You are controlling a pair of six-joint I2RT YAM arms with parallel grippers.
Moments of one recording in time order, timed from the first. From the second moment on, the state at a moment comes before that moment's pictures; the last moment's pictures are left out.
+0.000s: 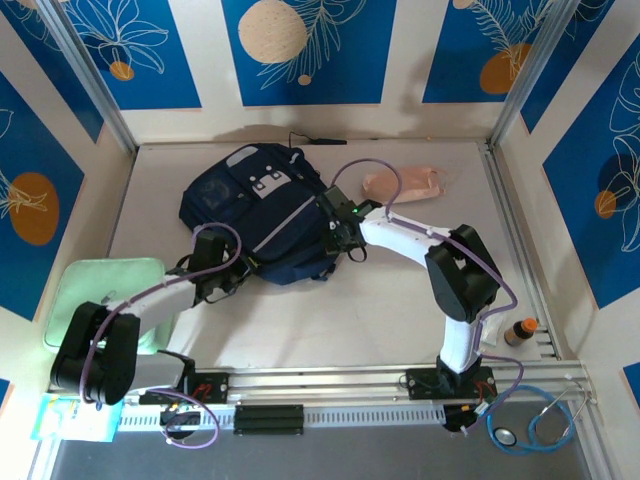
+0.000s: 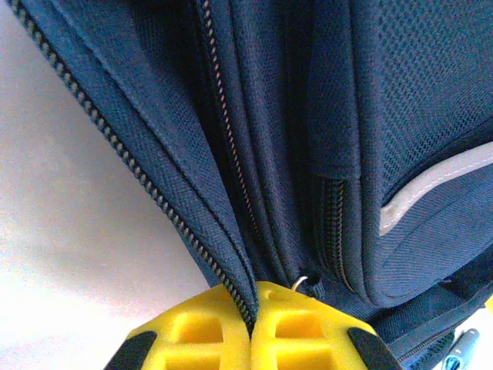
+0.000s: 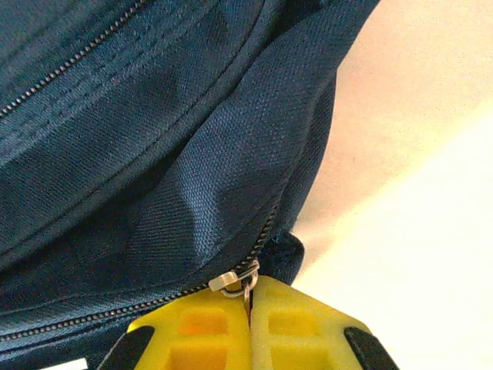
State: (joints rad) left arm -0.31 1.30 0.51 -0.07 0.26 -1.03; right arm 0.68 1.85 1.32 -0.67 0.12 0.42
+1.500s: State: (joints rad) left arm -0.27 1.32 0.76 -0.49 0.21 -1.05; right arm 0.92 1.95 1.41 -0.43 -0.42 0.48
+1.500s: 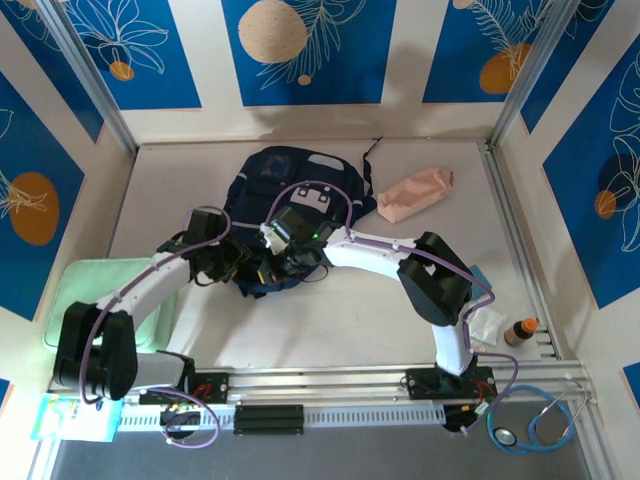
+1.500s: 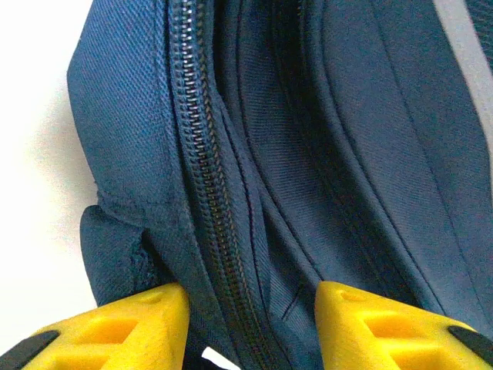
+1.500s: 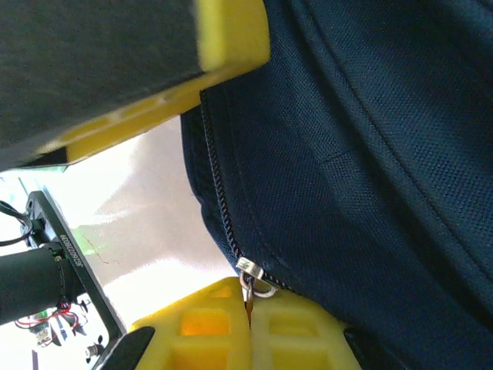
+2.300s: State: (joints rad) left arm -0.28 1.34 0.74 -0.46 0.16 -1.04; right arm 0.94 1.76 1.08 -0.42 0.07 0.54
